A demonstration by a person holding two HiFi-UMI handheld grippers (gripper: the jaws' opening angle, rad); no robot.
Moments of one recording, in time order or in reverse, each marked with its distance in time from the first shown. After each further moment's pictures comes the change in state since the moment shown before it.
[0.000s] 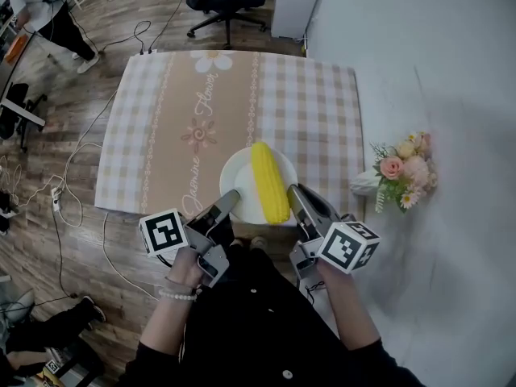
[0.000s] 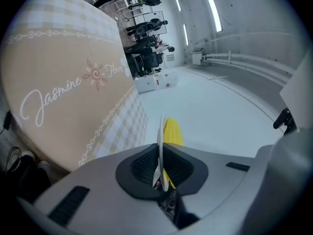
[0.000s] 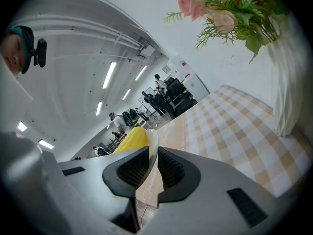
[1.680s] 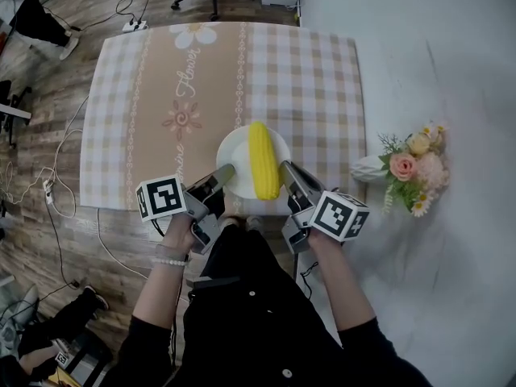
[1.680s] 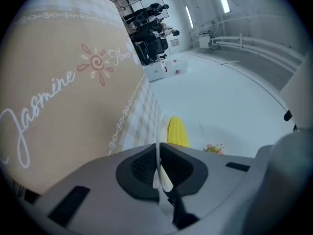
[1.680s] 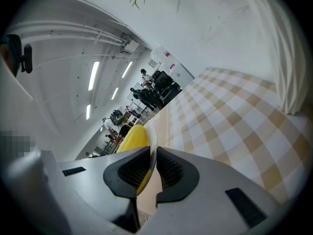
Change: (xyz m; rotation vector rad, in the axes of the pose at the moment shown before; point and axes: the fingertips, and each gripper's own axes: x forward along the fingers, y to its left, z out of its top) left arm 0.055 0.082 0.026 0.045 0.151 0.103; right arm 0.057 -0.072 -0.024 0.135 0.060 -0.067
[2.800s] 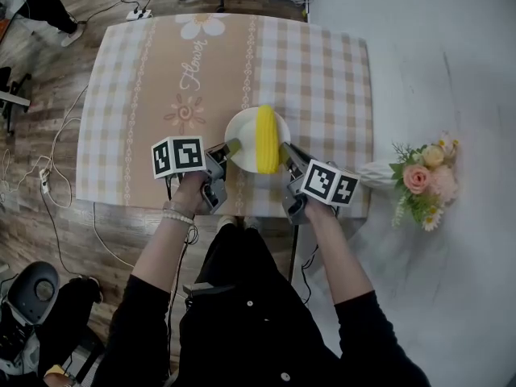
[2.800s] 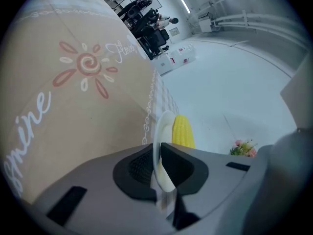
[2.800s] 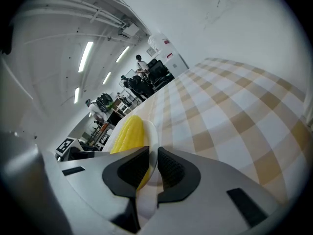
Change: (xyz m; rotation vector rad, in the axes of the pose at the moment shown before) left arm 0.053 0.072 0.043 0.129 0.080 0.186; right arm 0.069 -0.072 -0.010 -0.076 0.131 -0.150
